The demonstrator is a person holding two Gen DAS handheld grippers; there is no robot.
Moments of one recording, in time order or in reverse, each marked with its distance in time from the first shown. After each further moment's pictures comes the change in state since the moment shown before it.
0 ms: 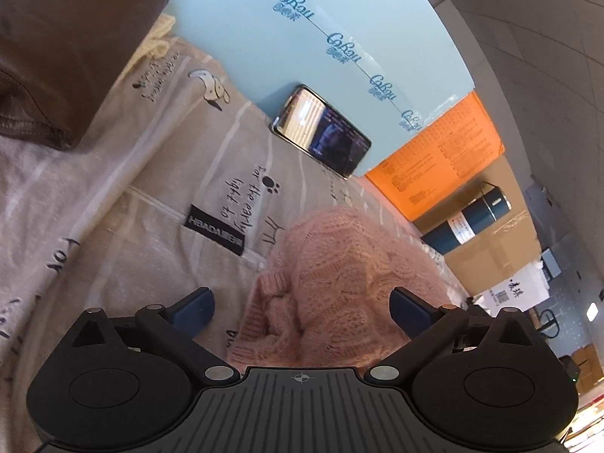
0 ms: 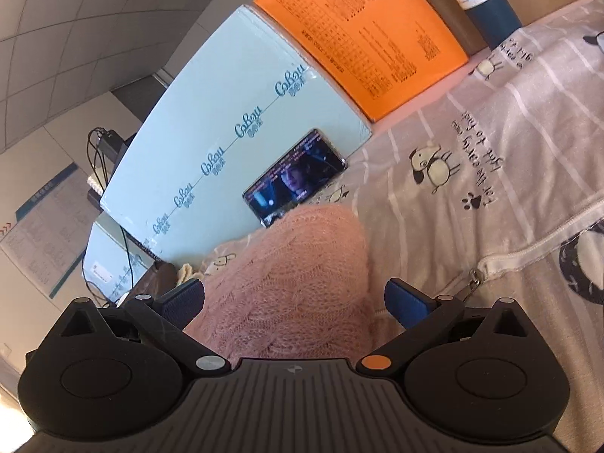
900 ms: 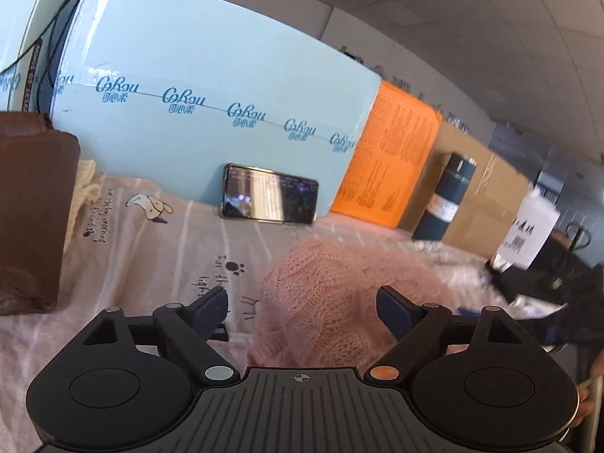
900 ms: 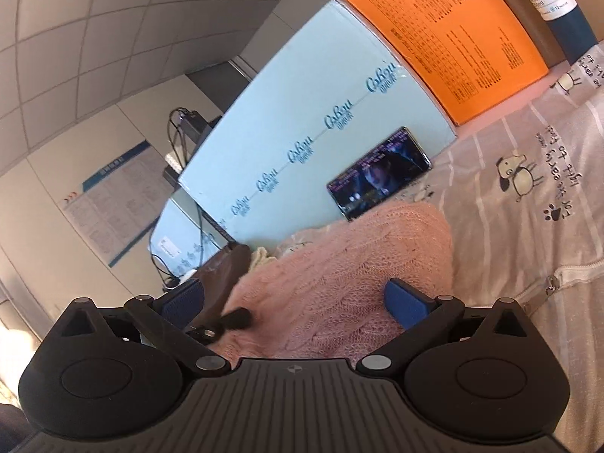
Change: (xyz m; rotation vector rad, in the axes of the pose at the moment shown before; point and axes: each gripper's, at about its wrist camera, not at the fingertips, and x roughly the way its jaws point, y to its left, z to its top) left arm -0.016 -0.030 -0.002 0.437 -0.195 -0.020; right arm -0.010 0.027 -0.003 -0.112 0.008 0.201
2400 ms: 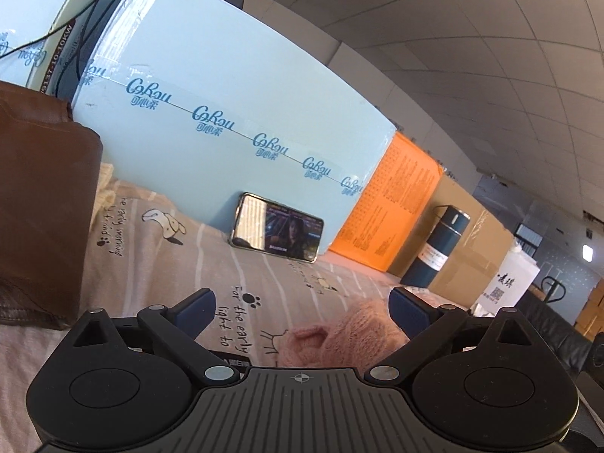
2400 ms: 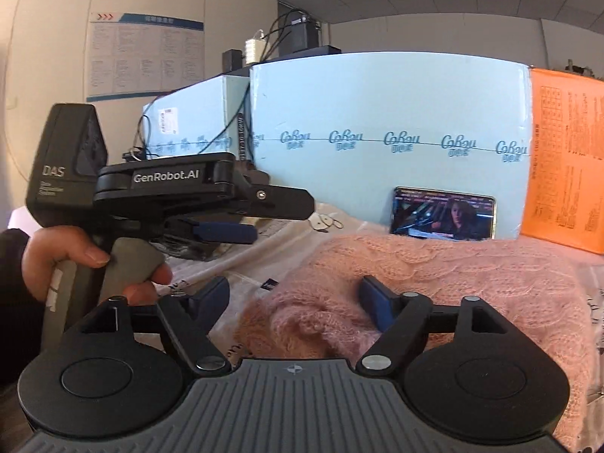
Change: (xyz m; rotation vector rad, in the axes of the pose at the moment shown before) left arm -0.004 0.043 0.008 -0.092 -0.097 -0.077; right arm 0.072 0.112 -0.090 -0.691 0.050 -0.134
